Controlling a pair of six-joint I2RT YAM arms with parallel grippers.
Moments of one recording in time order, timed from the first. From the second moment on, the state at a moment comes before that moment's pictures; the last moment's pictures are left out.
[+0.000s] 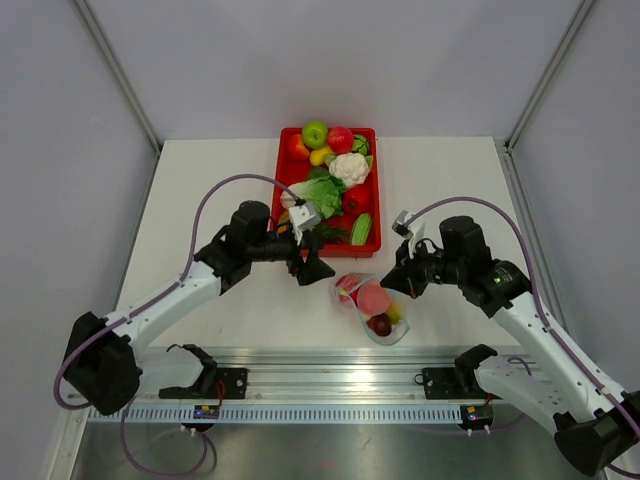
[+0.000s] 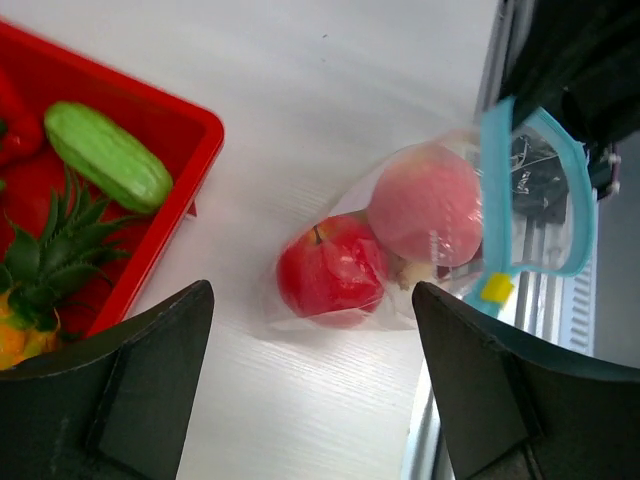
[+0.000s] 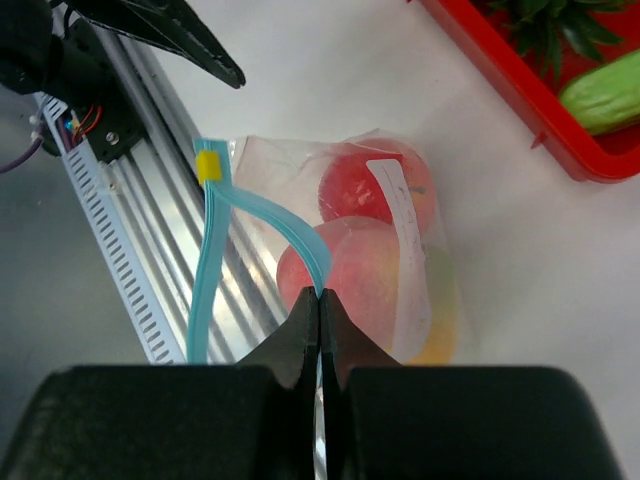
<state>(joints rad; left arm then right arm) -0.62 1.23 0.86 -0.07 0.66 0.00 0.50 0.87 0.86 -0.63 -0.57 -0.03</state>
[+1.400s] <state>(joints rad) -0.78 1.11 0.59 0.21 0.74 0.25 0.50 1.05 1.01 -0.68 -0.73 -0.09</state>
